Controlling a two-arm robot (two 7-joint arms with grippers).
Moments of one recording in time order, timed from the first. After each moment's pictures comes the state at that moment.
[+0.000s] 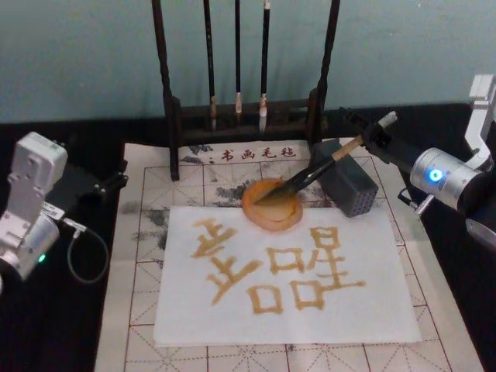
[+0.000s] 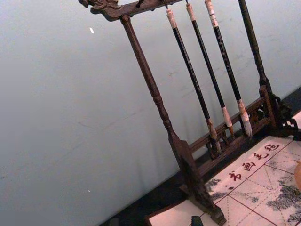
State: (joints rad) left arm -0.20 0.60 0.45 -1.41 -0.25 -0.12 0.03; right arm 0.46 0.33 -0.26 -1.10 1.24 0.46 0.18
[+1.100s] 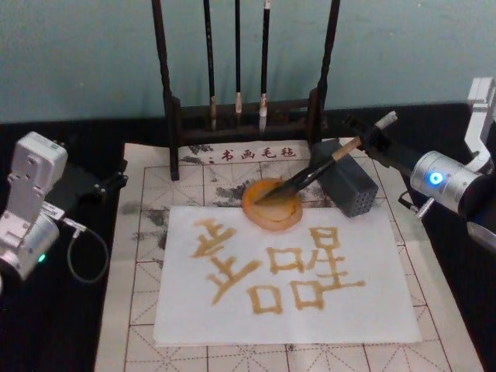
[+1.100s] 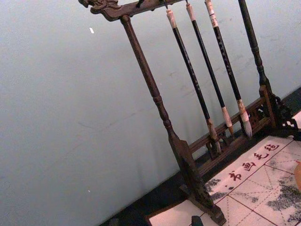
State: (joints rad) left arm -0.20 0.60 0.45 -1.41 -0.25 -0.12 0.03; right arm 0.46 0.35 -0.29 -1.12 1.28 0.45 0.16
